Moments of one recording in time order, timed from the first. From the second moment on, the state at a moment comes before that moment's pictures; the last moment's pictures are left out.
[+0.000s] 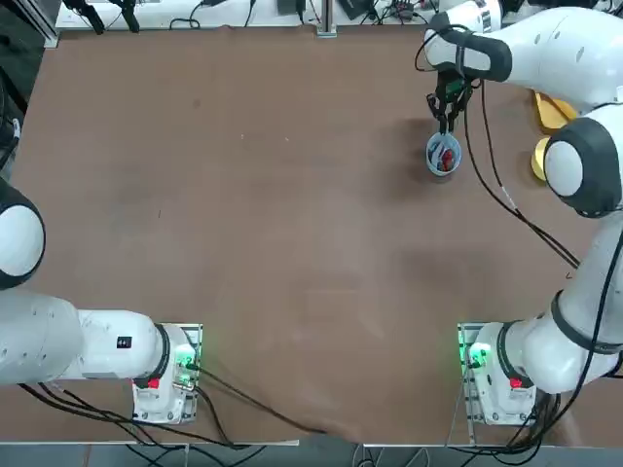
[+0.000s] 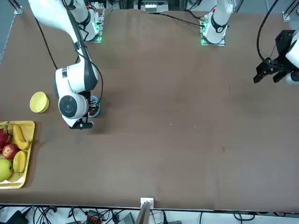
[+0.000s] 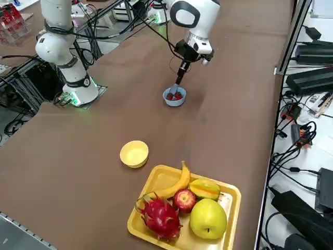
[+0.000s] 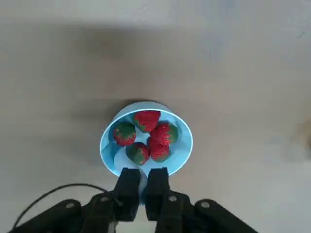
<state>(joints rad) 0.34 0.50 -0.07 -1.68 -0.08 1.78 0.26</state>
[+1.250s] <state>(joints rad) 0.48 0.57 -0.07 -1.61 -0.28 1.70 0.34</state>
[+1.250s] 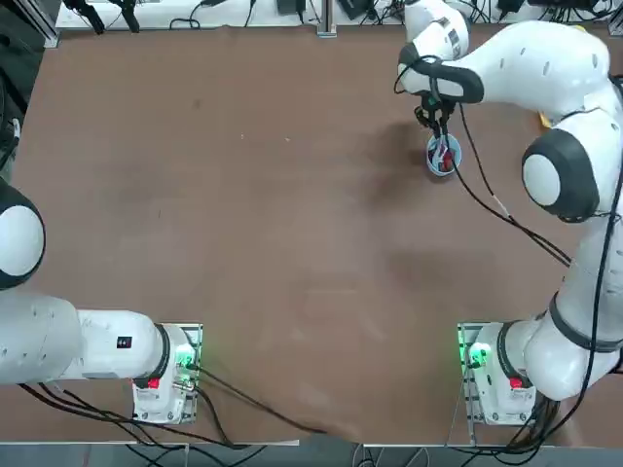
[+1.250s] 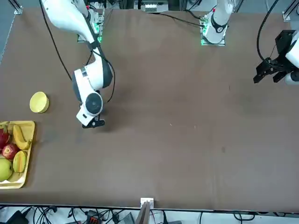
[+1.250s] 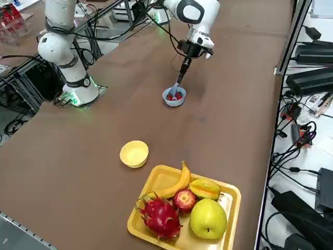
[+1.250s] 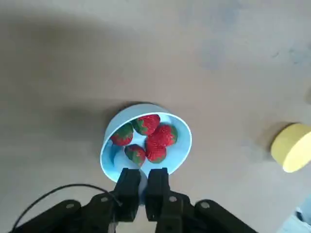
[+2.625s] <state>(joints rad) 0.59 0.75 -0.07 -1.43 -0.44 1.52 0.40</state>
